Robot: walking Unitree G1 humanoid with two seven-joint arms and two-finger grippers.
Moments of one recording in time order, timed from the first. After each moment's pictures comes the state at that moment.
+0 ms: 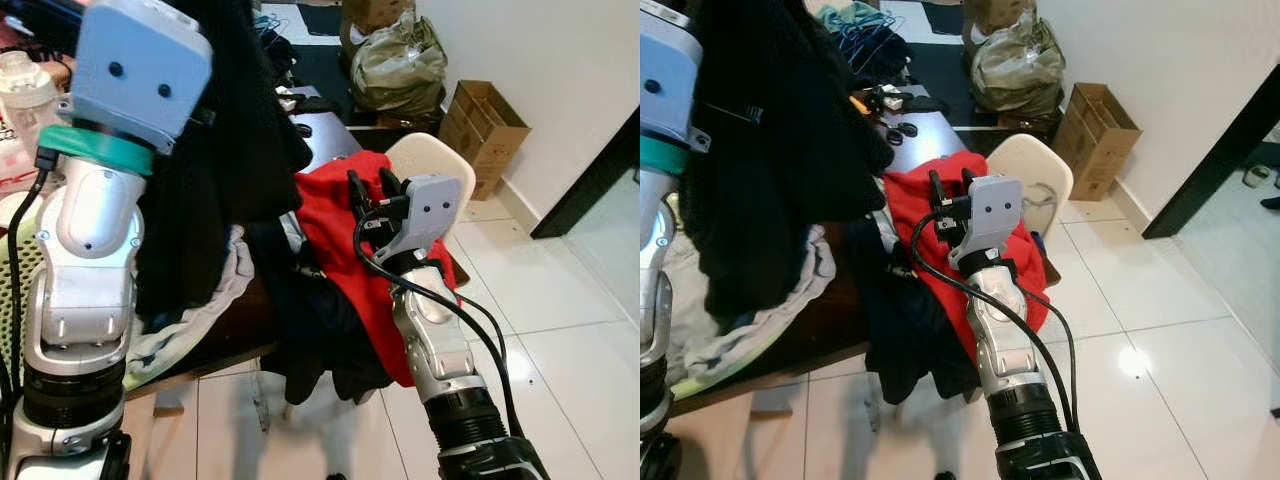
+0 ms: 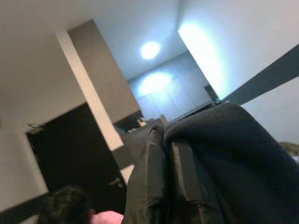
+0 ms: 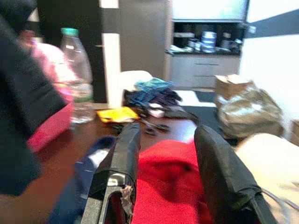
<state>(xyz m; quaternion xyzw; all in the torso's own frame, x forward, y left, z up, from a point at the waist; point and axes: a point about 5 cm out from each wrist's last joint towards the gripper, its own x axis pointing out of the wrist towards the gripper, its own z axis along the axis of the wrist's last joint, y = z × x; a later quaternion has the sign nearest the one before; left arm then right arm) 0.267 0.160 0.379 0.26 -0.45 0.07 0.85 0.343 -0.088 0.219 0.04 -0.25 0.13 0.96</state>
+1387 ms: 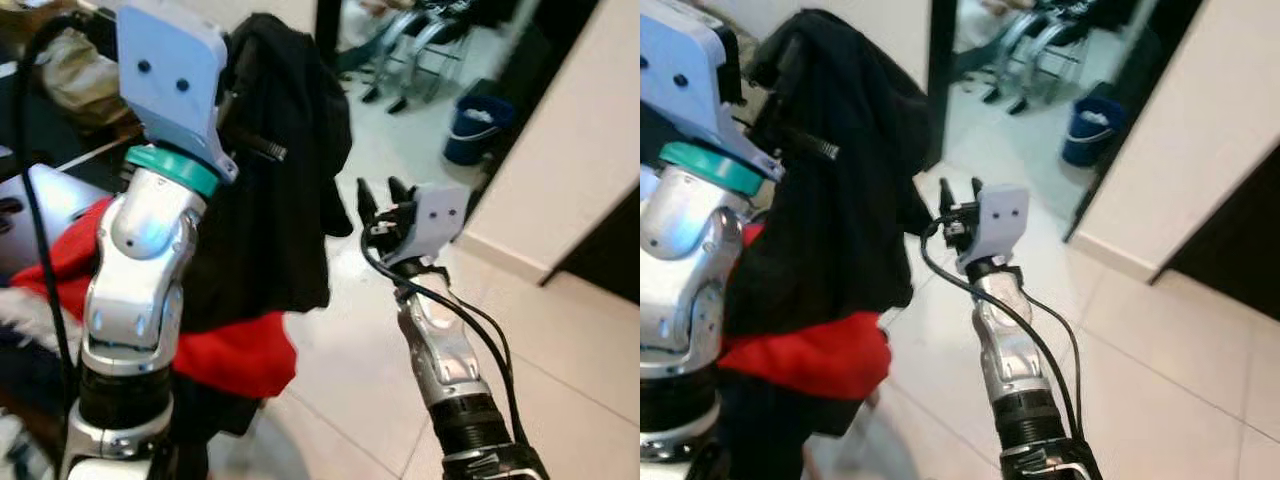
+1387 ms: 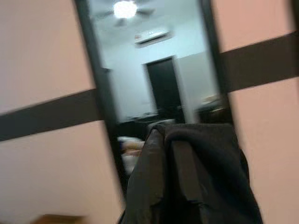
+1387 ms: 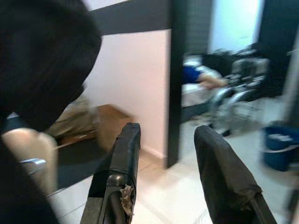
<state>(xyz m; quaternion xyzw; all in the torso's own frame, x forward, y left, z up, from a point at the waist) 0.278 0.118 0.347 0.08 -0.36 -0.14 0.92 0.342 -0.100 0.210 0.04 -0.23 0.11 0.97</state>
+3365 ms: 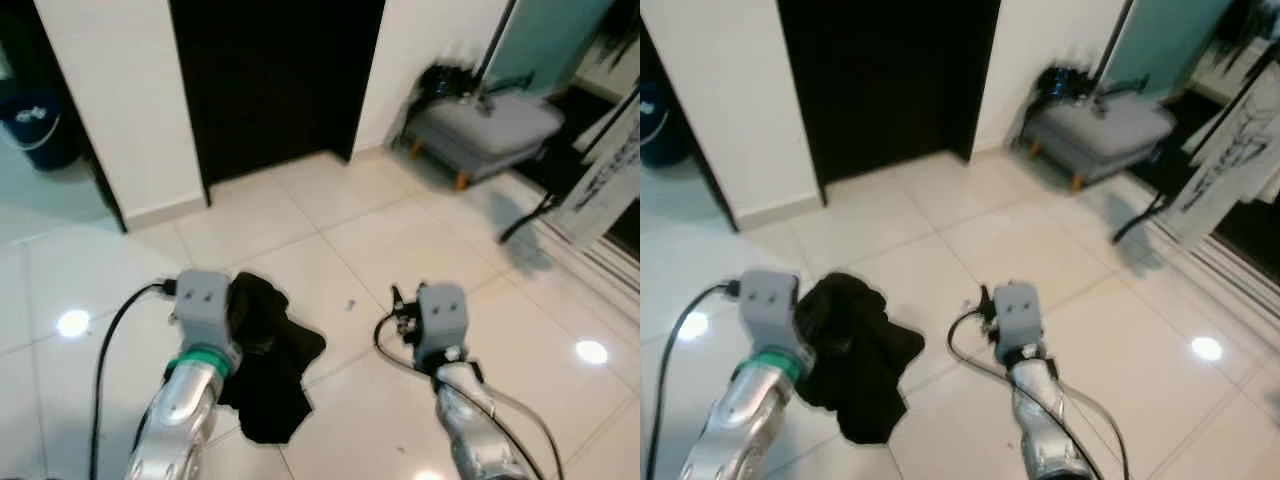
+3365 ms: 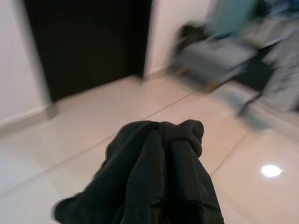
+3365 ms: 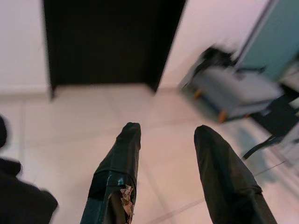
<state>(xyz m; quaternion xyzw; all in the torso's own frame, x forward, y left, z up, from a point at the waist) 0.274 0.127 0.164 -0.01 -0.06 -0.07 1.00 0.315 -0.142 0.119 -0.08 -0.10 0.04 0.99</state>
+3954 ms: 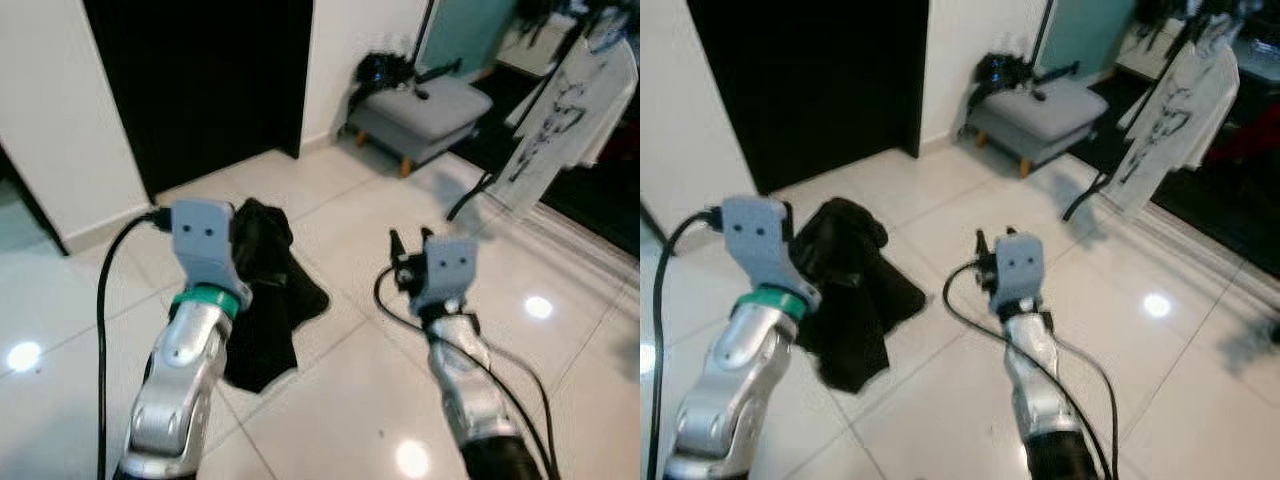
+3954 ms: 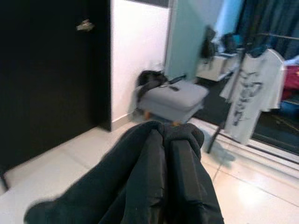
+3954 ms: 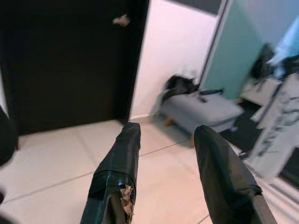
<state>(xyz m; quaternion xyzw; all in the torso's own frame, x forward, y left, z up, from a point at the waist) 0.286 0.123 0.220 -0.01 -0.15 -0.08 0.99 0.329 -0.134 0.163 -0.05 -0.18 0.04 0.98</state>
